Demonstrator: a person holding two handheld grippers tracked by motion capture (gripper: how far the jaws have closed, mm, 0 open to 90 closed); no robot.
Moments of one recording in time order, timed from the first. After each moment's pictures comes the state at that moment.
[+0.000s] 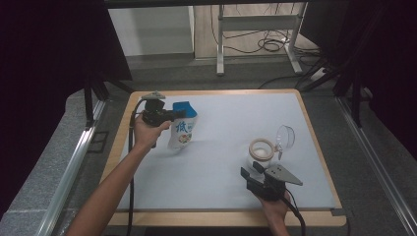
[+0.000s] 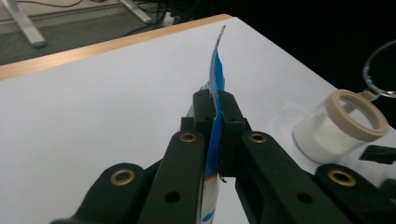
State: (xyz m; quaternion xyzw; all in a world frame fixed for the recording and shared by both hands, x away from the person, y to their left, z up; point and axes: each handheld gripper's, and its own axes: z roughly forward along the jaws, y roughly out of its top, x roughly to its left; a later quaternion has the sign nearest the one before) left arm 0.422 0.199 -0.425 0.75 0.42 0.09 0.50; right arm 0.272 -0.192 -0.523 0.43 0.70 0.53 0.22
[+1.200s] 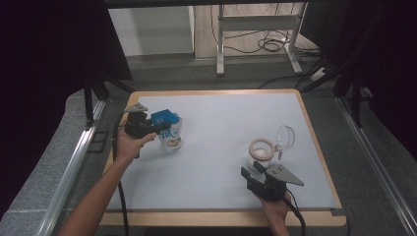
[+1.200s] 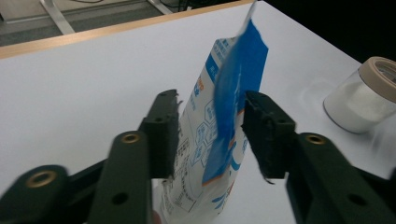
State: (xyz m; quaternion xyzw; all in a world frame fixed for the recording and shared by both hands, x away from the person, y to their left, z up) left arm 0.394 0.238 -0.448 0.75 0.43 0.12 0.48; right arm 0.270 -0.194 -0.520 0.43 0.69 0.54 0.22
